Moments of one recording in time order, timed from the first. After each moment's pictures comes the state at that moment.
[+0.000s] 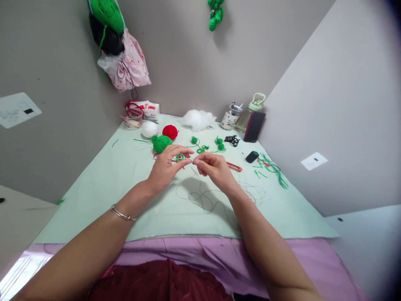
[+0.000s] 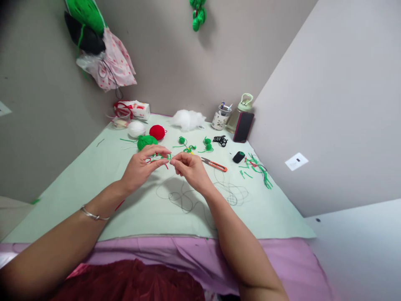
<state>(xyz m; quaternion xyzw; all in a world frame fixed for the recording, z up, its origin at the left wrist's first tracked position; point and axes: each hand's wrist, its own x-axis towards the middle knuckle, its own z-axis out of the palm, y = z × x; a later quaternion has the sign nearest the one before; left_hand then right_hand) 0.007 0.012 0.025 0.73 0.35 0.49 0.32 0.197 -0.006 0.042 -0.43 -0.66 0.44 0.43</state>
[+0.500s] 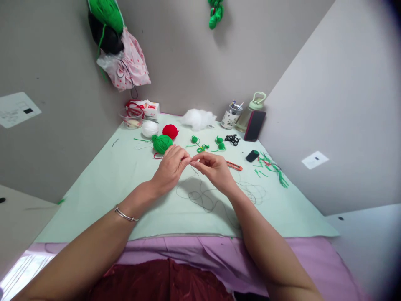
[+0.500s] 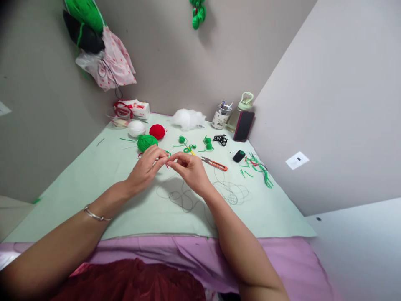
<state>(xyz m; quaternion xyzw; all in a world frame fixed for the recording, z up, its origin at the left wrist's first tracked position) 0.013 0.012 0.020 0.80 0.36 0.44 0.20 0.193 -0.008 0.039 -0.45 -0.69 0.36 0.44</state>
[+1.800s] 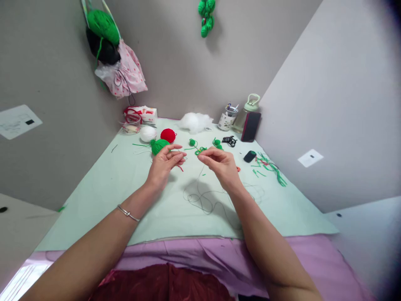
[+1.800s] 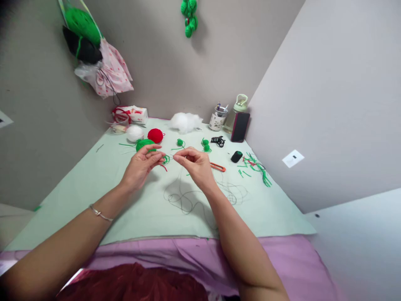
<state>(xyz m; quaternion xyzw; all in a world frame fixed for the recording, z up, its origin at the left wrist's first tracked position) 0.017 0.024 0.020 0.46 0.34 0.56 0.60 0.207 -0.004 0.047 -0.44 -0.62 0.36 0.54</state>
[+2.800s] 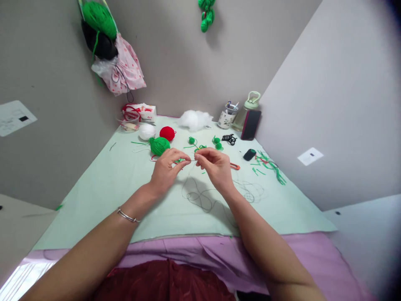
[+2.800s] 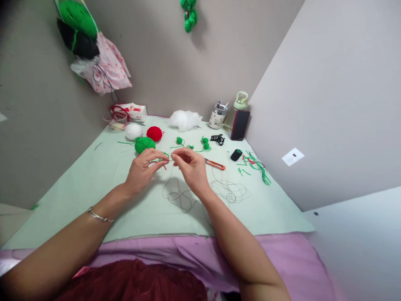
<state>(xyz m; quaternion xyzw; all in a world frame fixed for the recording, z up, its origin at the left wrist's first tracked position) 0.019 0.017 0.010 0.69 0.36 0.54 0.32 0.192 -0.006 0.036 -0.44 -0.60 0.35 0.58</state>
